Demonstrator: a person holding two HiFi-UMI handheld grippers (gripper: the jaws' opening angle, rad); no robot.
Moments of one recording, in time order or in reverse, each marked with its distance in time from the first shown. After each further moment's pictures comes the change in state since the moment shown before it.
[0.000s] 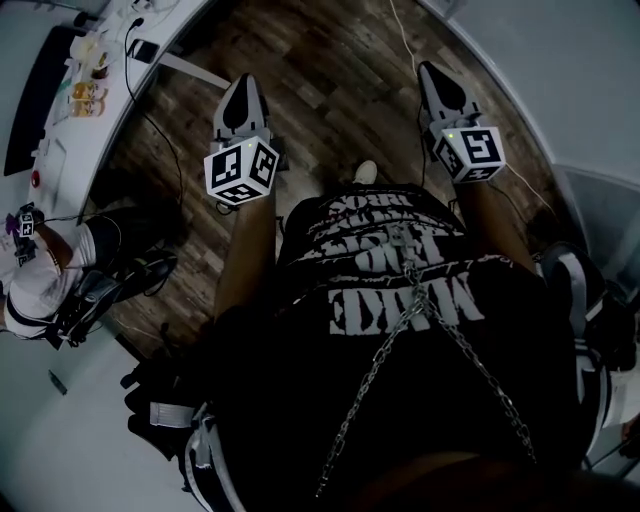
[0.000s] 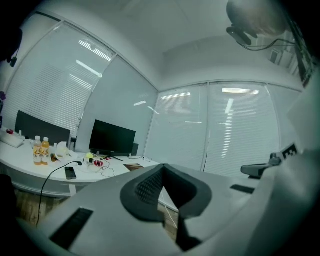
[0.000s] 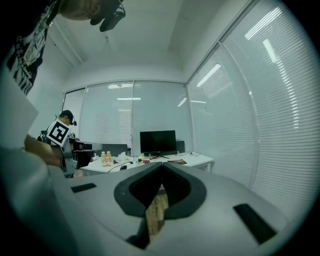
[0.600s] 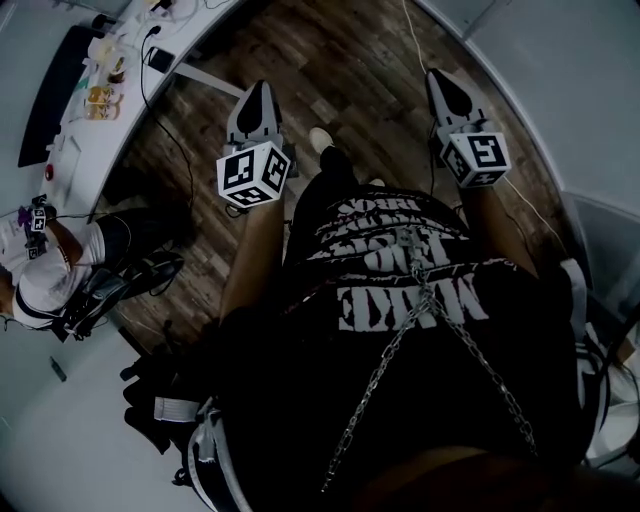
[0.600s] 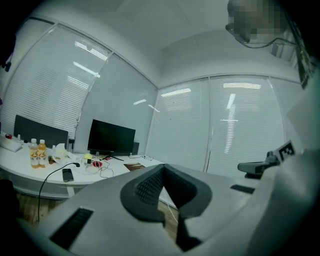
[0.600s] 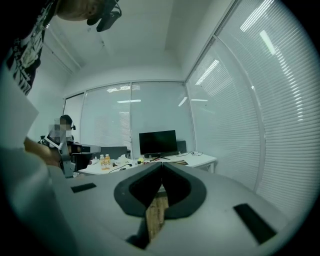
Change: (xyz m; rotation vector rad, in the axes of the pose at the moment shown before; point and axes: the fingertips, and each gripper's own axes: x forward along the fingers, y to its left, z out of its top) left arm 0.052 -0.008 0.007 0.024 0.024 0.026; right arm 0.049 -0.046 0.007 0.051 0.005 0.040
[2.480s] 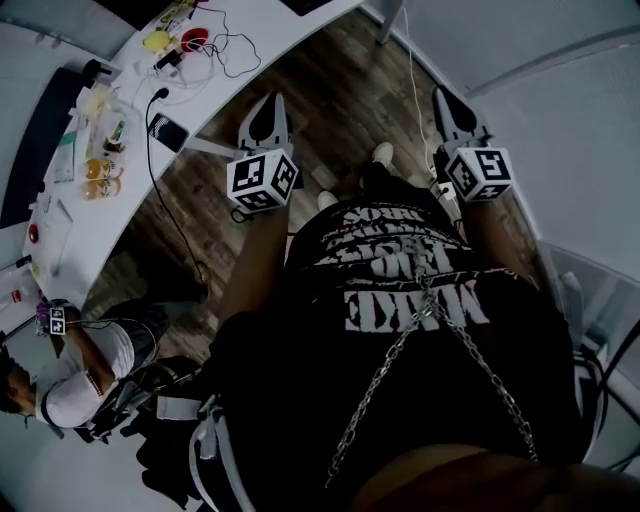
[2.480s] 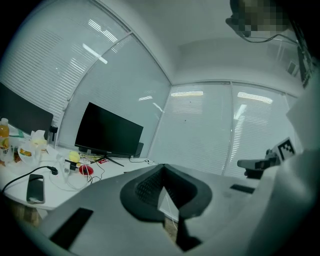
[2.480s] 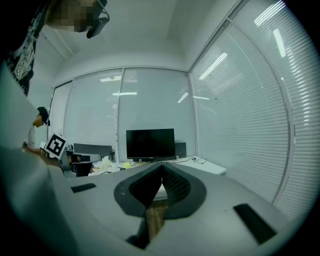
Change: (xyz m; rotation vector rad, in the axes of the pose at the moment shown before) left arm 0.250 0.206 0.037 -0.129 -0.017 -0.052; right arm 0.315 -0.024 0.066 -0.054 0.026 -0.039
